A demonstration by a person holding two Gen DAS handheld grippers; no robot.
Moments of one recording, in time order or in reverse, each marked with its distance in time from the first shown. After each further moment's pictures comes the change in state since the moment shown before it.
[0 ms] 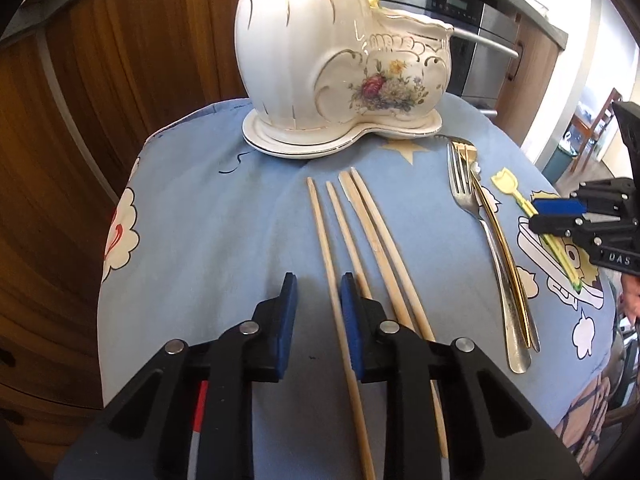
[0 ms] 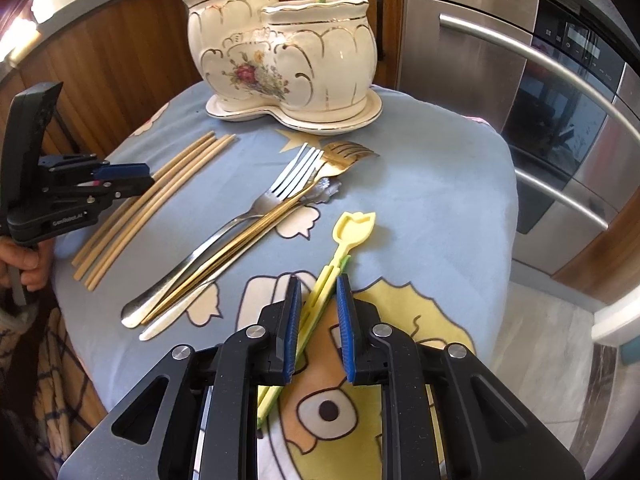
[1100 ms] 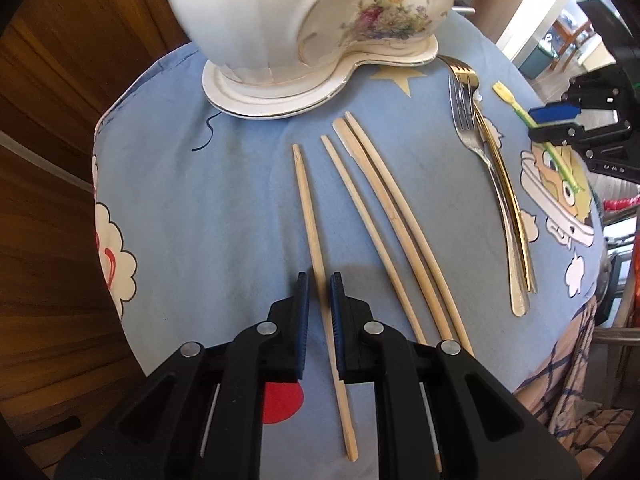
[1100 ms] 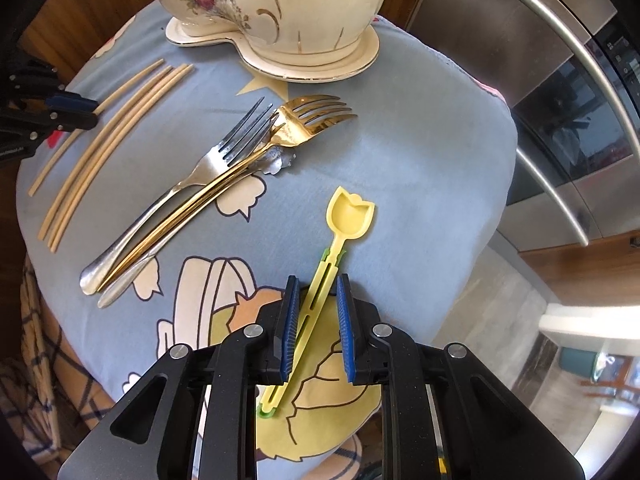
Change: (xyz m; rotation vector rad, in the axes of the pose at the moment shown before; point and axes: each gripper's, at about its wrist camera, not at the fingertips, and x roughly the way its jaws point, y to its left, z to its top) left arm 0.022 0.013 0.047 0.172 0.423 -0.102; right arm 0.027 -0.014 0.049 -0.136 0.424 -0.075
